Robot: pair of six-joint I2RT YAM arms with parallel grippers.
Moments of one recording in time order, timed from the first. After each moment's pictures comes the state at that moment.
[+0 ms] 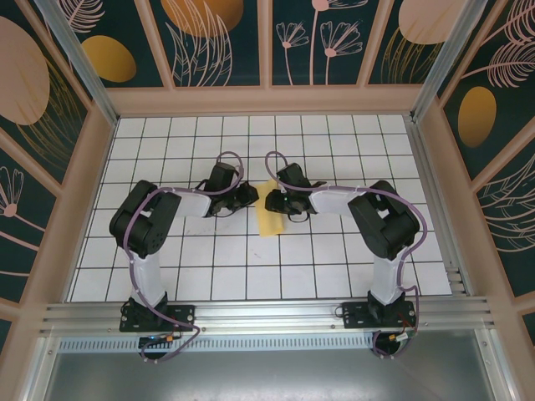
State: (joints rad) left arm -0.48 1.94 0.94 0.24 0.40 -0.83; right arm 0.66 1.92 1.07 -0.13 -0.16 0.68
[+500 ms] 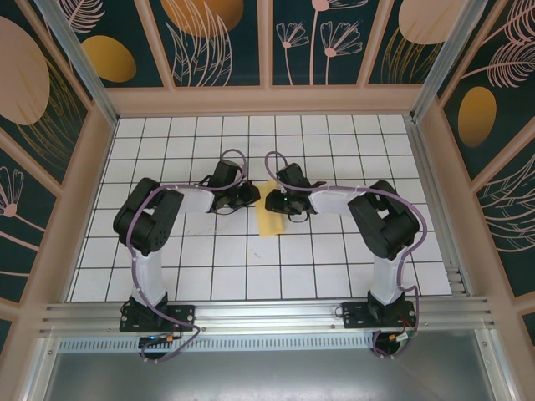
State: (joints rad) left arm -0.49 1.97 1.01 0.14 0.40 -0.80; right arm 0.66 1.92 1.07 -0.13 -0.16 0.68
